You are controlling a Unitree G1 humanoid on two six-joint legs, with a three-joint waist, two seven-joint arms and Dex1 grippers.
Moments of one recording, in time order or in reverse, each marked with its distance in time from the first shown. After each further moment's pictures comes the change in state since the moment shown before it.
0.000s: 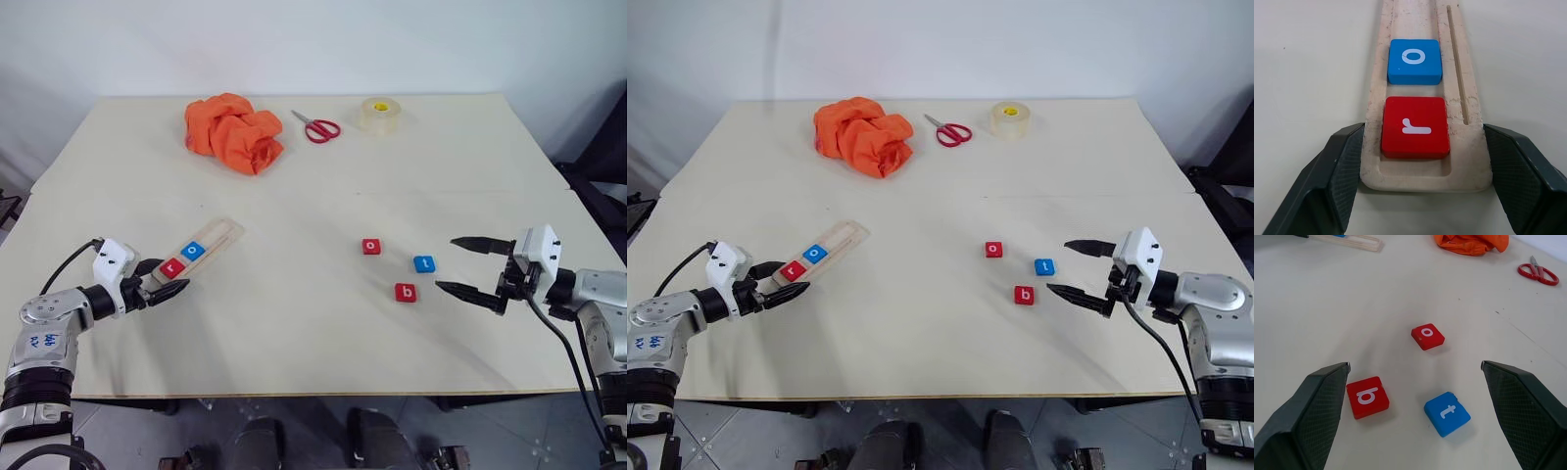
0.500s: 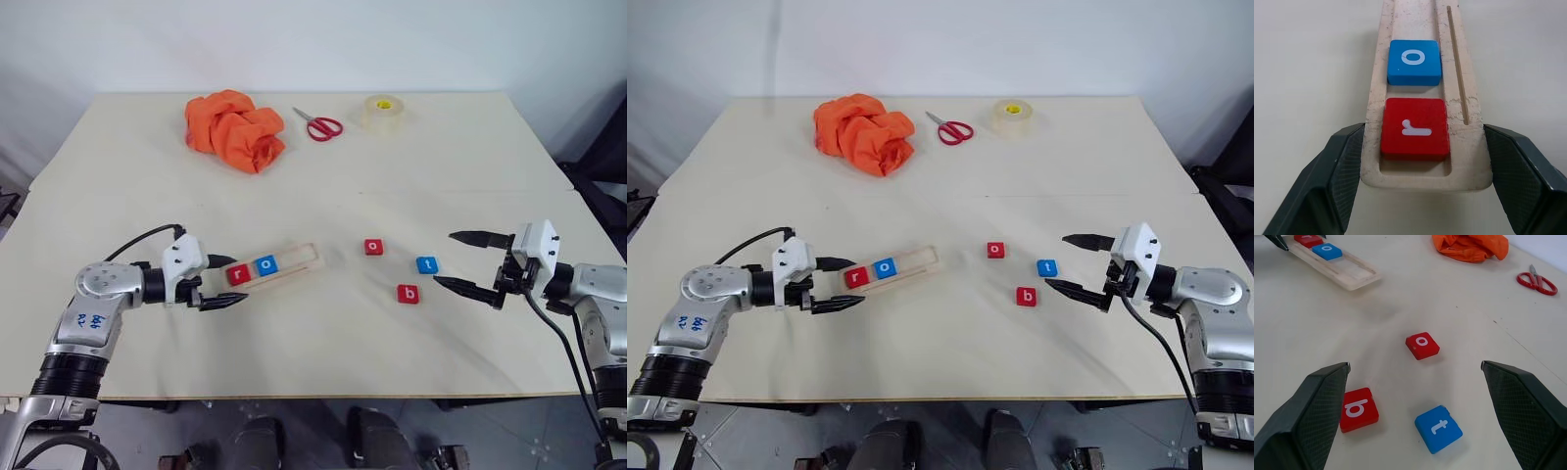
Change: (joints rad) left arm -0.050 -0.032 -0.225 -0.401 0.009 0.068 -0.181; right arm -0.033 0.007 0.012 0.025 -0.010 -0.033 0.006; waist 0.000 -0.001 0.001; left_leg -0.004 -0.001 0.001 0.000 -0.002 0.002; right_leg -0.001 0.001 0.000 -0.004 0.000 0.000
